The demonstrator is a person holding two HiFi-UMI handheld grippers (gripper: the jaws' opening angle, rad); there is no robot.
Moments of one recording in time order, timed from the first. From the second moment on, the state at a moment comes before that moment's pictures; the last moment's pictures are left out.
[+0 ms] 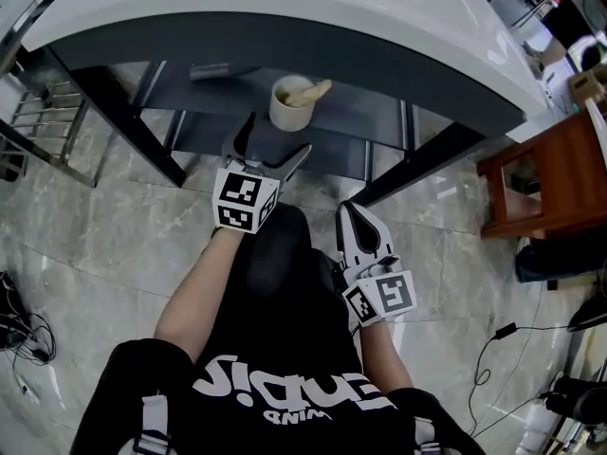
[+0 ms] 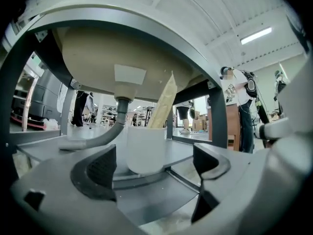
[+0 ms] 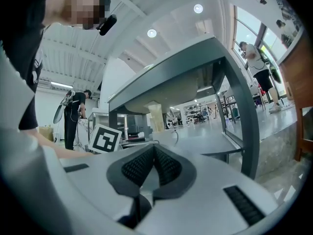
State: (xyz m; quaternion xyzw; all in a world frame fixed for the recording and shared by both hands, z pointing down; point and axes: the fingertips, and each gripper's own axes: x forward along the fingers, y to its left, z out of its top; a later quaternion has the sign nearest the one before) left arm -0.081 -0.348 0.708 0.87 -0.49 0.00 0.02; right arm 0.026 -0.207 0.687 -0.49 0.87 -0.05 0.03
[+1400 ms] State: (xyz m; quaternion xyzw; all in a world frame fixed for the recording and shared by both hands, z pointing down) left arm -0.087 -0.192 0.560 0.93 -0.36 0.04 0.11; right arm -0.025 -0.196 0.553 -0.45 0.88 -0.15 0.01
